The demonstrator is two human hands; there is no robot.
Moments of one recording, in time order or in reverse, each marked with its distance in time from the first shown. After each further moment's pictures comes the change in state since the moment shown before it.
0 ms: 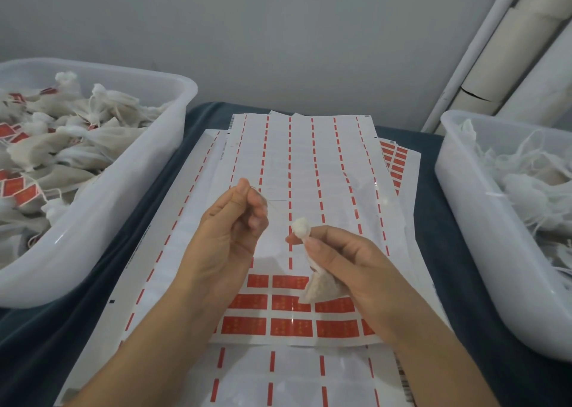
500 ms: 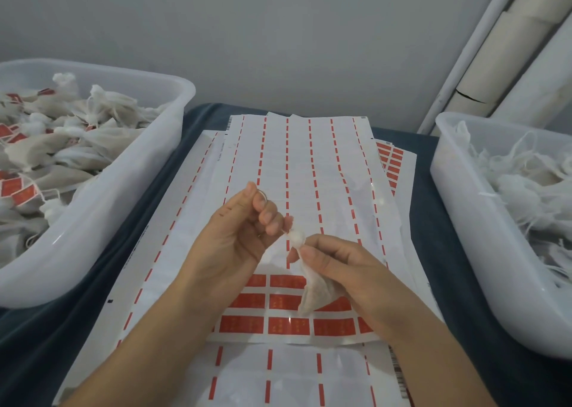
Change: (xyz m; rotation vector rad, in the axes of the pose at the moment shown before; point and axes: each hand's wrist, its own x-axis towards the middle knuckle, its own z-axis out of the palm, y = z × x) left_hand 0.004 -0.007 -0.003 -0.152 -0.199 -0.118; right_hand 0.002 0.005 -0.006 -0.085 -0.096 0.060
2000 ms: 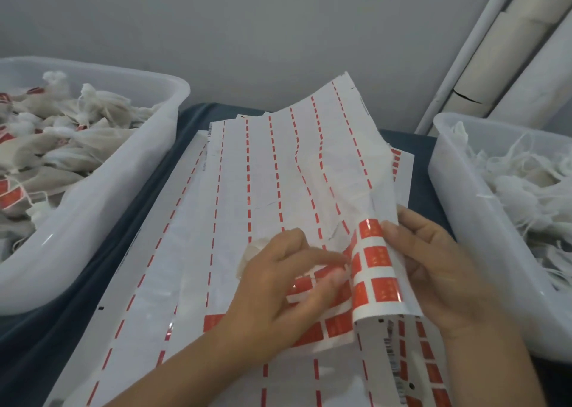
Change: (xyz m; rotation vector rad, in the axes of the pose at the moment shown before) left_hand -0.031 -0.035 0.026 1.333 -0.096 0.414; right_hand -0.023 -0.007 -0.053 0.533 0.209 -0.024
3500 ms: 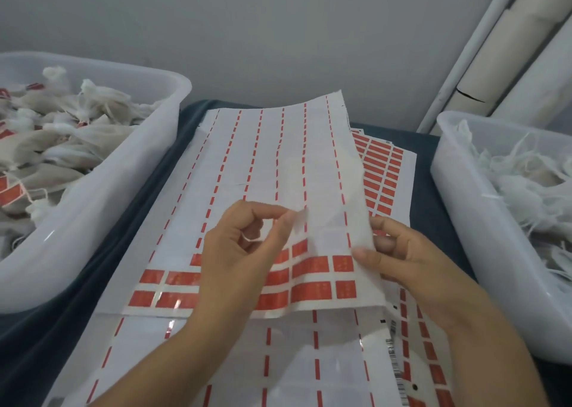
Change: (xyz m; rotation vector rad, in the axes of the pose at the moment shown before) left_hand 0.017 0.005 -0.018 -0.325 0.422 -0.414; right_hand 0.009 0.007 -0.003 -0.477 -0.031 0.112
